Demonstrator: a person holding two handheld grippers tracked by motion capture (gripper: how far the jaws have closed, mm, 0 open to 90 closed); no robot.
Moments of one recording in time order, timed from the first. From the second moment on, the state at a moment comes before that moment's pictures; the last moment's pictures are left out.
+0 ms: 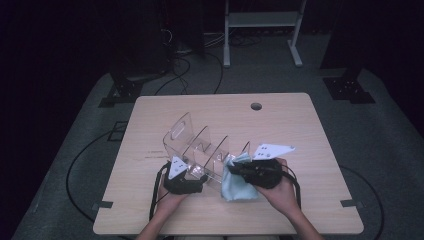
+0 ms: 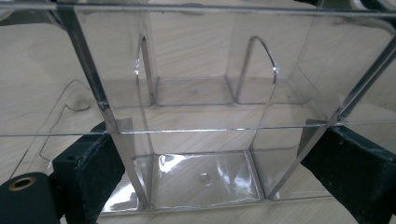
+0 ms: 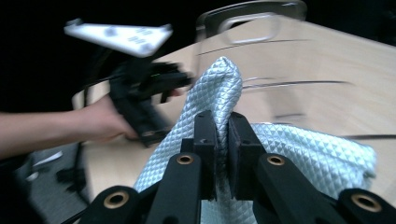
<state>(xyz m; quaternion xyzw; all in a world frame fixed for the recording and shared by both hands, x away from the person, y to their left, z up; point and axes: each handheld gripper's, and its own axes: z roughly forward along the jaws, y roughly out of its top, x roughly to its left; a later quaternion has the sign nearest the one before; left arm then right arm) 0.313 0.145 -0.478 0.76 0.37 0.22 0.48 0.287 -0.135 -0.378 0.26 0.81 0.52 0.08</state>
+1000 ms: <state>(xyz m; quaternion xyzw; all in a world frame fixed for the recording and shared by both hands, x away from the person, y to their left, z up) 0.314 0.143 -0.478 0.76 0.37 0.22 0.49 0.288 -0.148 -0.379 0.29 0.80 0.52 0.11</state>
